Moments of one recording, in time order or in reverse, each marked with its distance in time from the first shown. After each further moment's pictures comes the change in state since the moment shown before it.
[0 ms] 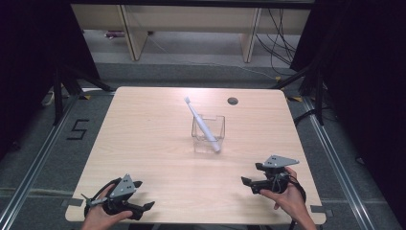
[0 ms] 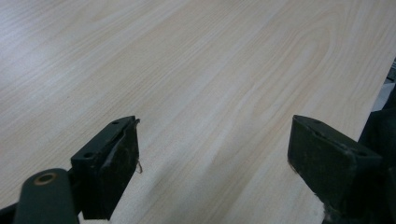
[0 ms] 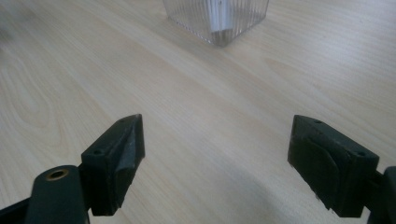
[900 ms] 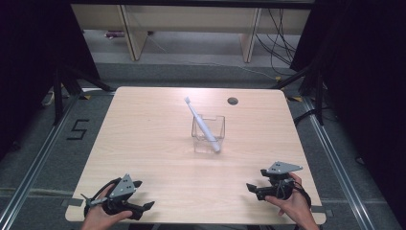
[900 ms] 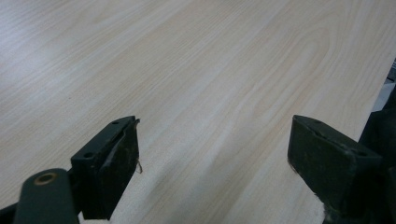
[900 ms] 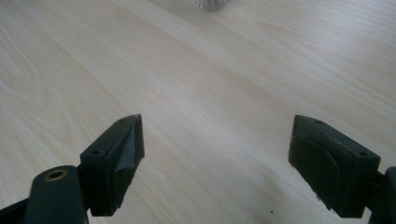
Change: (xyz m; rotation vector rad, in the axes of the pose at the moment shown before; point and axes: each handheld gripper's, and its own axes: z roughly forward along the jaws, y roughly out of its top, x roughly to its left) left arm 0.000 0.000 -0.001 -0.005 0.002 0.005; right arm -0.002 -0.021 -0.006 0.056 -0.013 0.021
